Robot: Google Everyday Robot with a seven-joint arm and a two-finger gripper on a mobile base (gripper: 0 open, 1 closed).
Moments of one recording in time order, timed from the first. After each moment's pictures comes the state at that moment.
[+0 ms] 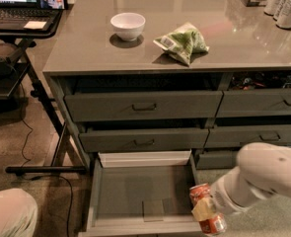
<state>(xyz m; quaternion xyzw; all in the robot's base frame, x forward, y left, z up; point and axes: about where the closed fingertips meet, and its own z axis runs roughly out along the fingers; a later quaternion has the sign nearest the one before) 0.338 -0.173 0.603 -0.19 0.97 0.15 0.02</state>
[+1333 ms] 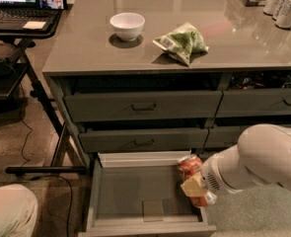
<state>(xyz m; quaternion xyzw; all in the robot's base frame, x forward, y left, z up) 0.376 -0.138 0.692 -0.27 0.94 0.13 0.15</state>
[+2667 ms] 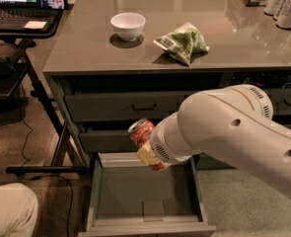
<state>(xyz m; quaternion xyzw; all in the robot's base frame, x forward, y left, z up) 0.429 -0.019 0.782 -0.40 0.88 0.10 0.26</state>
